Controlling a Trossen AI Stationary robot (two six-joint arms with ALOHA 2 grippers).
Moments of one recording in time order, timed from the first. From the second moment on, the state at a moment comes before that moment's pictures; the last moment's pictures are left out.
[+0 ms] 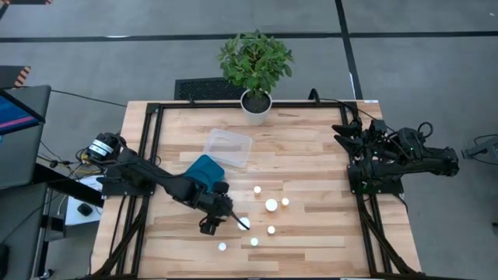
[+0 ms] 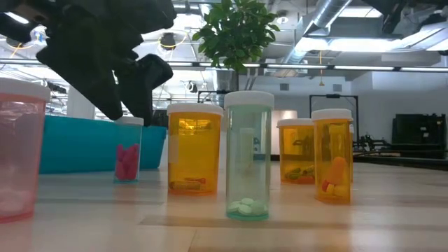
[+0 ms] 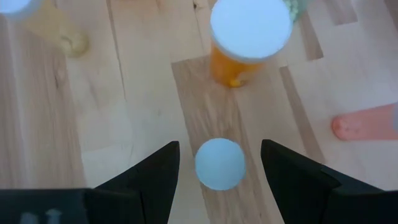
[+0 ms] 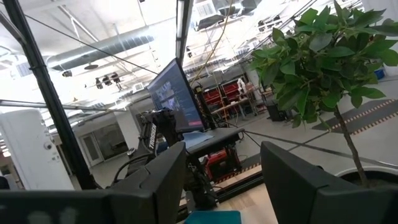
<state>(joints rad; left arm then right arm) -0.39 1.63 0.96 -0.36 -0.04 -0.14 0.03 0.17 0.44 0.06 0.26 0.31</state>
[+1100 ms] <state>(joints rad) -0.36 1.63 0.97 -0.37 -0.01 -0.11 0.03 0.17 0.44 0.06 0.26 0.31</state>
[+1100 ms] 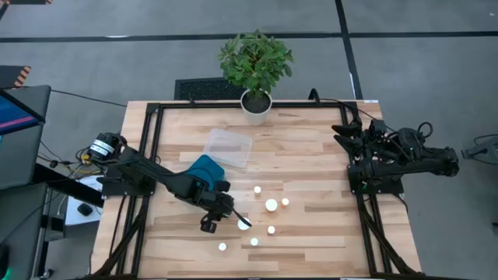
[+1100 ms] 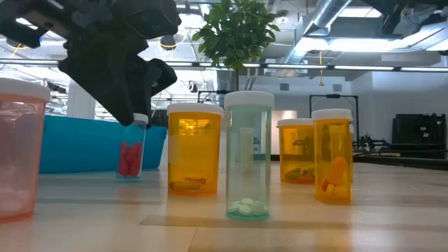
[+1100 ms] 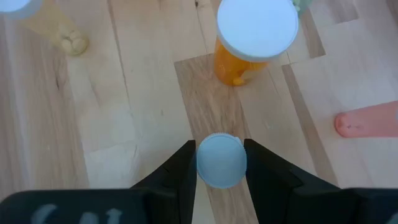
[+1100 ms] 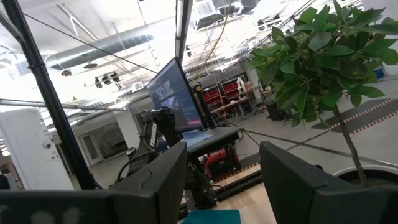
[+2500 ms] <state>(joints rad) -0.19 1.26 0.80 -0.71 -0.48 -0.58 0.03 0.17 0.44 0.03 0.26 0.31</state>
